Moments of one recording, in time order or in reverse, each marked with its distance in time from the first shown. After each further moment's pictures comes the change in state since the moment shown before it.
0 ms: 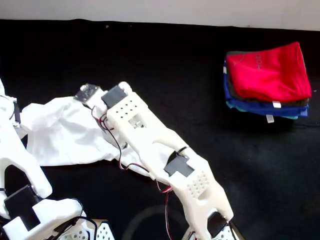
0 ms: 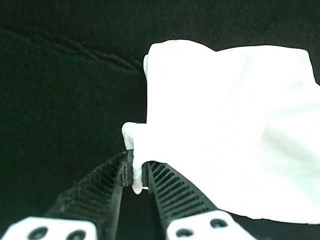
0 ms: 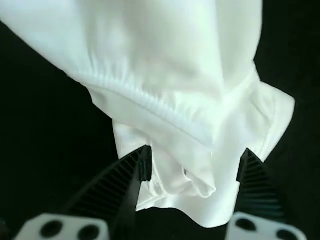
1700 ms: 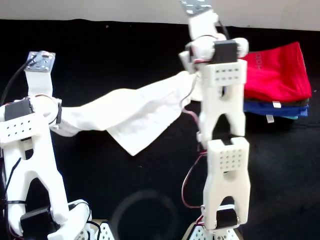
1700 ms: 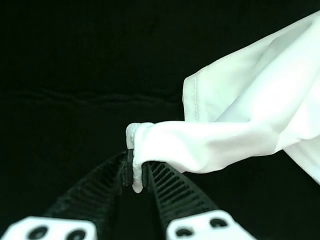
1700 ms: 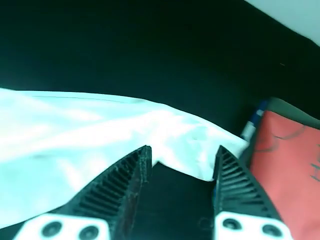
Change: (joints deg) left arm 17.1 -14.1 16.3 -5.5 2.5; right arm 32.7 4.2 -49.1 7.0 4.0
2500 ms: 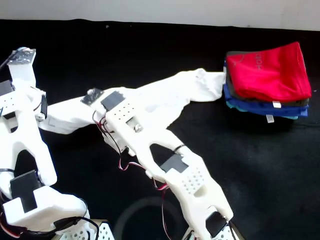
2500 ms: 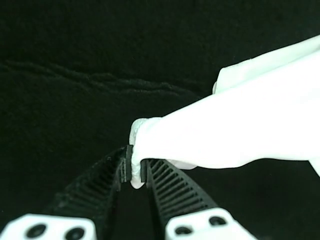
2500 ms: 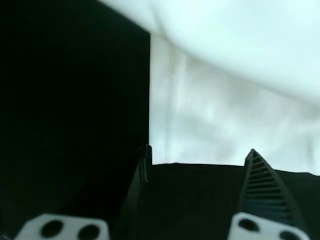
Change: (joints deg) left arm -6.5 21.6 -19.4 7.9 0.4; right arm -32.5 0.4 48.6 -8.8 -10.1
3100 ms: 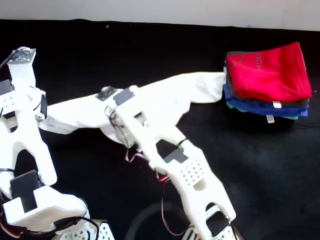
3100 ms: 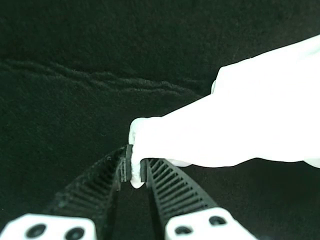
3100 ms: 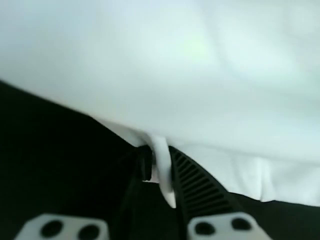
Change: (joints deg) left arm 0.0 0.0 -0.1 0.5 0.0; right arm 5.9 6.6 -0.9 -1.3 -0.1
